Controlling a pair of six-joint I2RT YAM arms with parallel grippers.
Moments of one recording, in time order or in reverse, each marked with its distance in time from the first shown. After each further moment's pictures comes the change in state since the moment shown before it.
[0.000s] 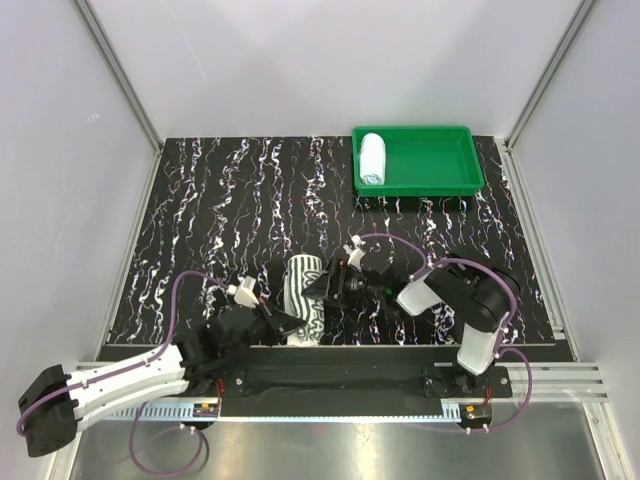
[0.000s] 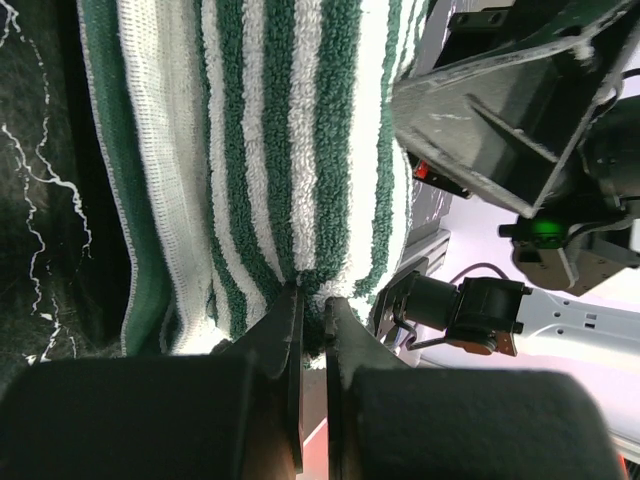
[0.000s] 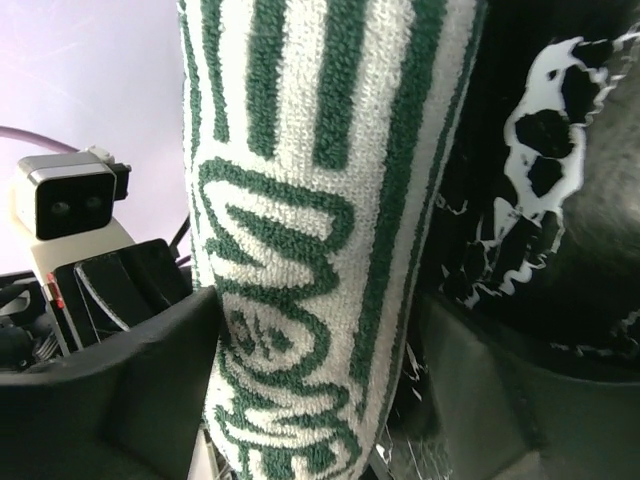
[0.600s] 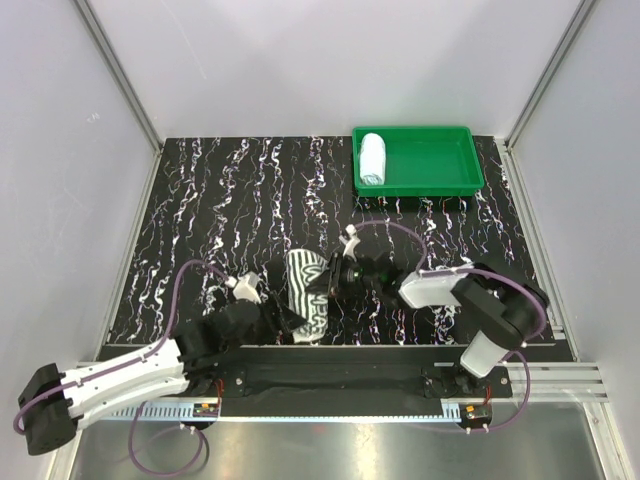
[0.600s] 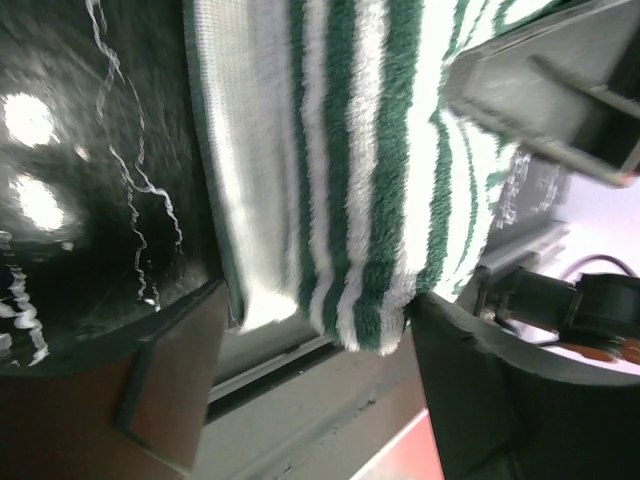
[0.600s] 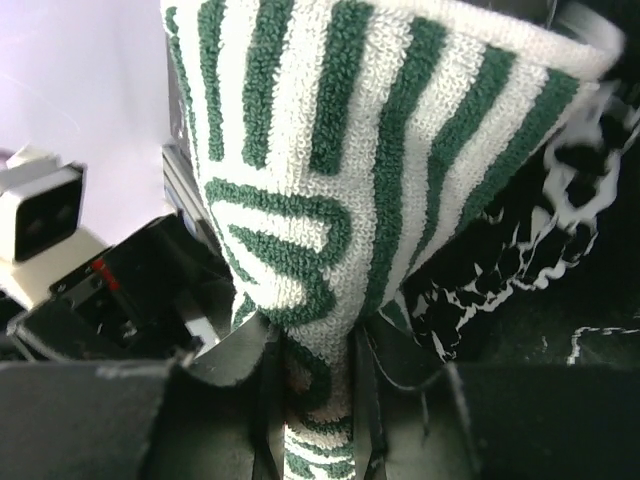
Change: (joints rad) left arm 0.001 0.028 0.103 -0.228 -0.041 0.201; right arm 0.014 -0.139 0.105 -0.328 0.043 -0.100
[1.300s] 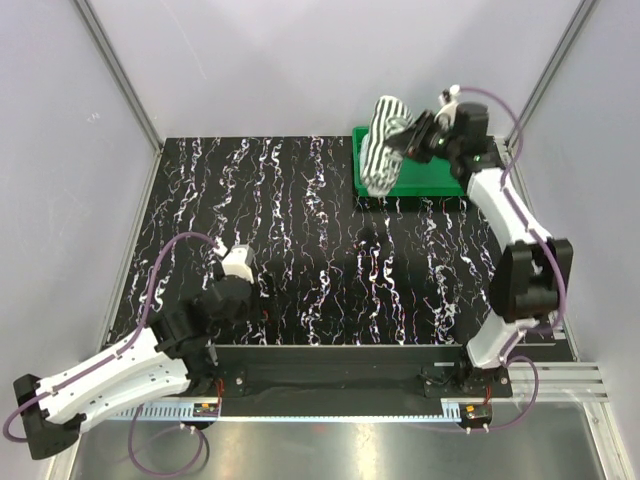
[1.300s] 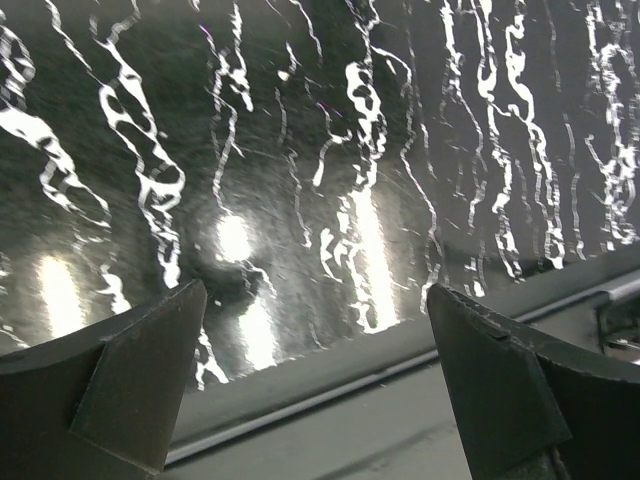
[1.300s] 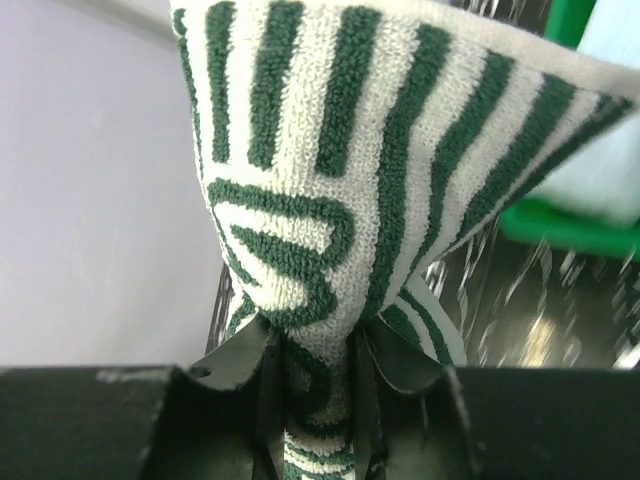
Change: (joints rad) left arm 0.040 0.018 0.391 -0.414 -0.202 0.458; right arm -0.659 -0.003 0.809 -0.686 -0.198 -0.314
